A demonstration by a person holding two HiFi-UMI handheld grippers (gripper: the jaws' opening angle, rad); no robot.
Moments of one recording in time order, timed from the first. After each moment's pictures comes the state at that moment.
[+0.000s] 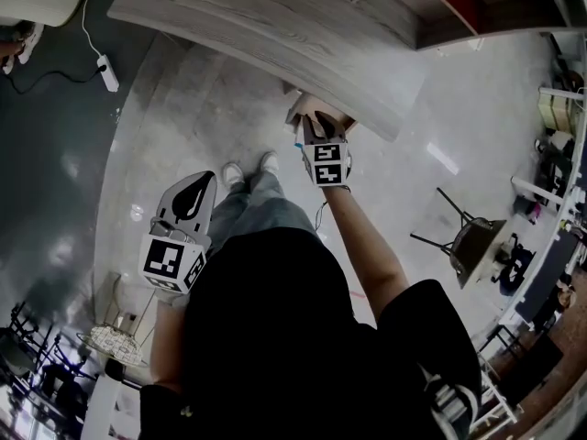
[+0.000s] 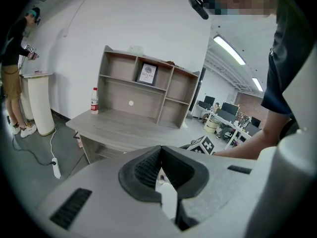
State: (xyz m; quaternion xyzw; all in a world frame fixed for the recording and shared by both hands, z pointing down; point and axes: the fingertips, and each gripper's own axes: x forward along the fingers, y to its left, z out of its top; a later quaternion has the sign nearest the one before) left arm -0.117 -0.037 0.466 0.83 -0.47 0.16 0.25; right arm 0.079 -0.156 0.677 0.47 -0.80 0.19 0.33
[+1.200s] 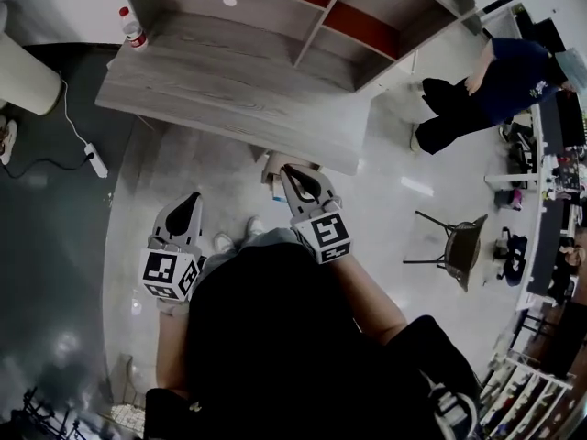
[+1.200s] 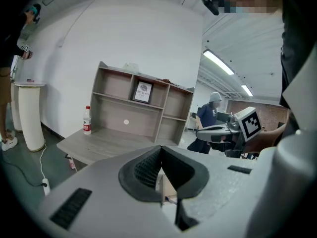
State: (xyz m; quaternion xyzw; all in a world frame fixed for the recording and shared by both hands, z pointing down) left arm -0.129 -0.094 0.424 0.87 -0.45 0.09 0.19; right arm 0.040 -0.130 0.425 0.46 -0.87 0.08 0.18
